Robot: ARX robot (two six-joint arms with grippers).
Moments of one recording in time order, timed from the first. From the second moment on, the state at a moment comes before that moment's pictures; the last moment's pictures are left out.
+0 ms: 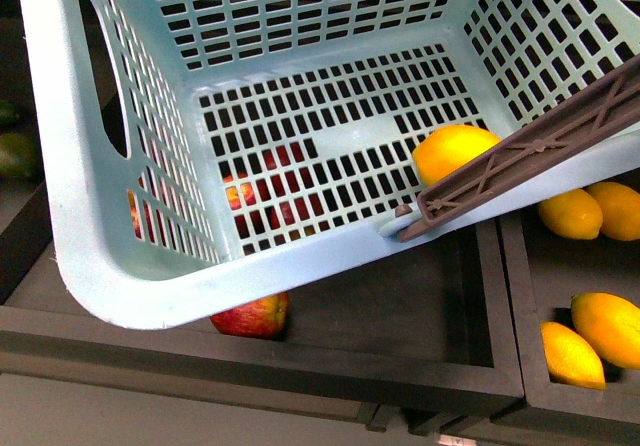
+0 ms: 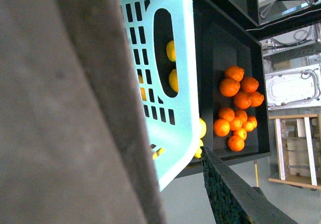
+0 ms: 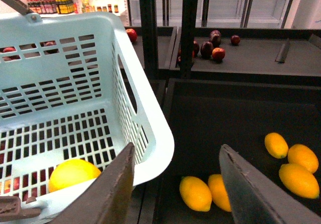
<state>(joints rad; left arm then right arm) -0.72 1.72 1.43 -0.26 0.15 -0.89 0.00 0.60 0.08 0.52 0.00 0.00</state>
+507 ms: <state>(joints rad) -0.73 1.72 1.43 -0.26 0.17 -0.90 0.00 0.60 0.08 0.52 0.00 0.00</state>
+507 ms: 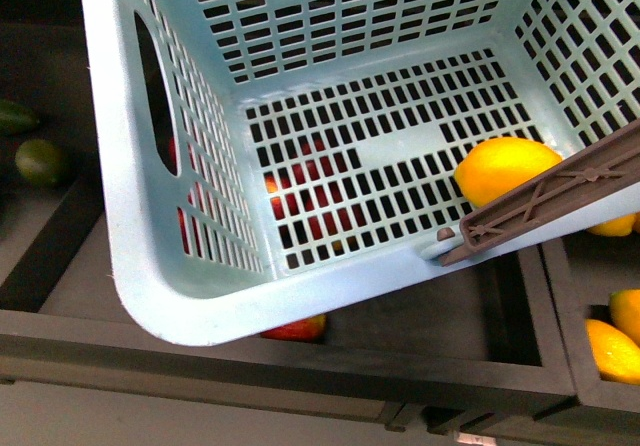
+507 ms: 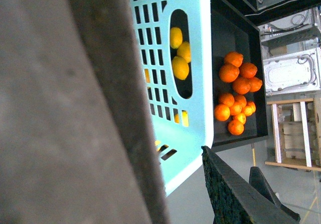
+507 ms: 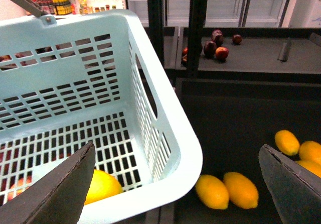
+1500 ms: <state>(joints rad) -0.72 1.72 1.43 -0.26 0.14 -0.89 0.00 0.60 0.08 0.52 0.00 0.00</state>
